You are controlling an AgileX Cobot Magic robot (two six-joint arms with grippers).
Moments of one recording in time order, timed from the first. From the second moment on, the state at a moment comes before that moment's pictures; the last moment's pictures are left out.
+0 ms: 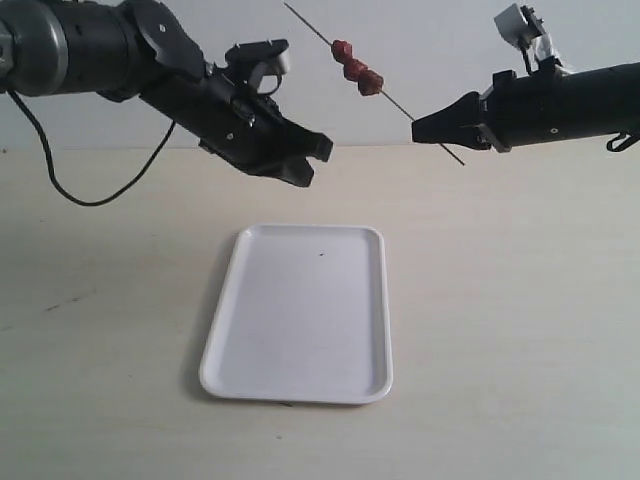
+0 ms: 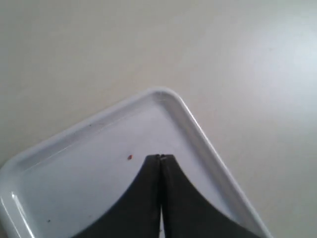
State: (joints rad) left arm -0.48 2.11 -1.65 -0.60 0.67 0.47; right arm -0.17 1.99 -1.30 1.45 1.00 -1.50
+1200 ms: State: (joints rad) left arm -0.33 1.61 -1.07 -0.52 0.03 0.54; right arm 0.51 1.55 -0.80 1.19 -0.12 -0.80
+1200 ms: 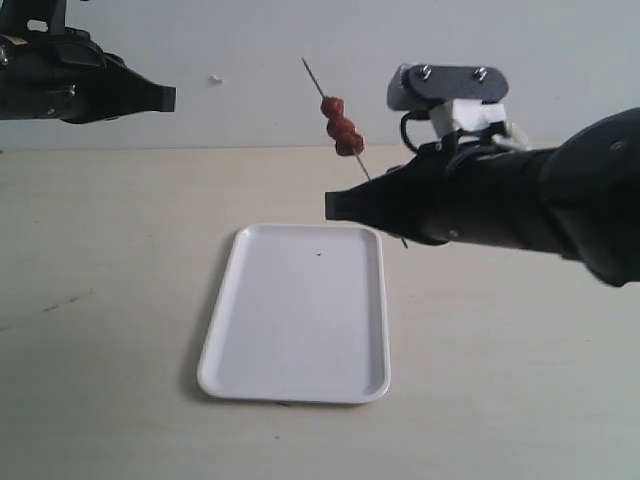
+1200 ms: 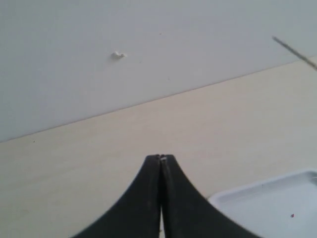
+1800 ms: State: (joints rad) left arm -0.33 1.61 -1.07 -0.52 0.03 0.52; right arm 0.67 1.80 -0.80 1.31 -0.18 -0.48
